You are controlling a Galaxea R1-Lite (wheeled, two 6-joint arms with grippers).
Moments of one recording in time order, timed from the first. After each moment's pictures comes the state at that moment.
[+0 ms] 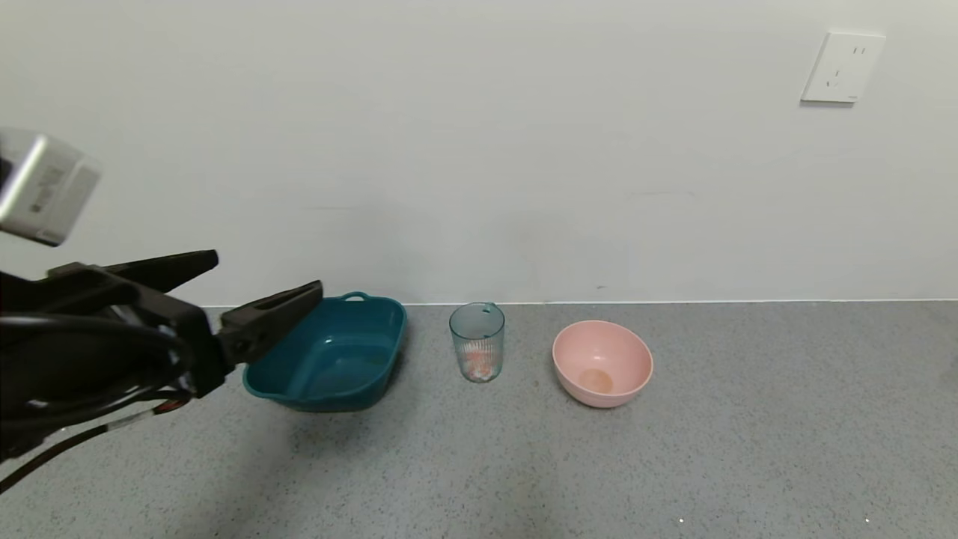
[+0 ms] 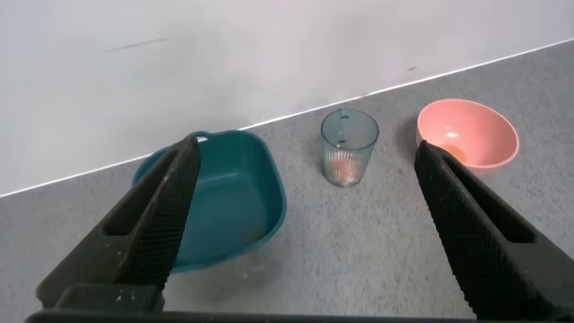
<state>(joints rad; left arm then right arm) -0.45 1.15 -0.71 -0.34 0.14 0.07 -0.01 0.00 0.00 0.00 0.02 -0.03</state>
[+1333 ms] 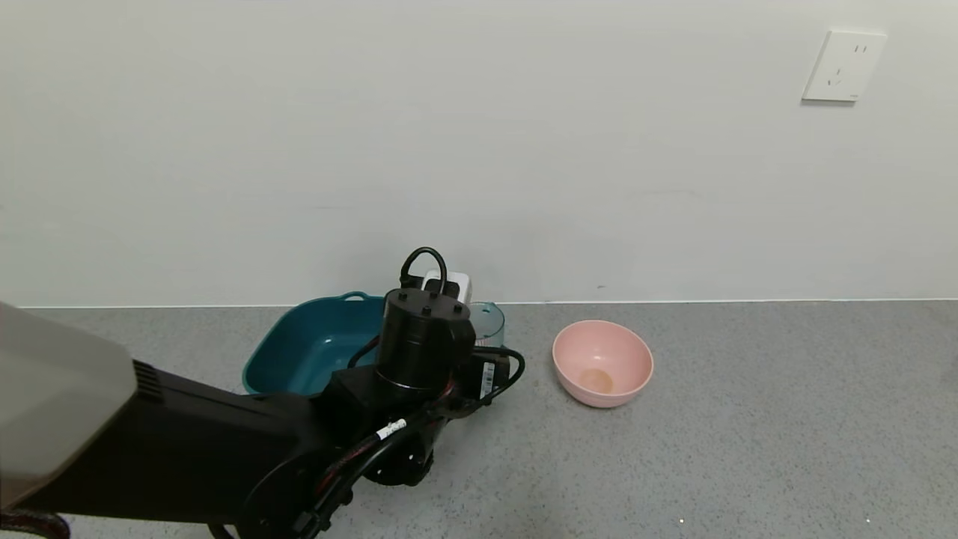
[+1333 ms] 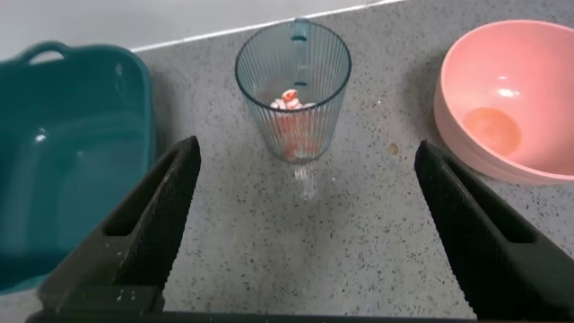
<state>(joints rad) -0.74 1.90 -0.90 -0.61 0.55 -0.15 -0.01 0.00 0.00 0.00 0.02 -0.03</state>
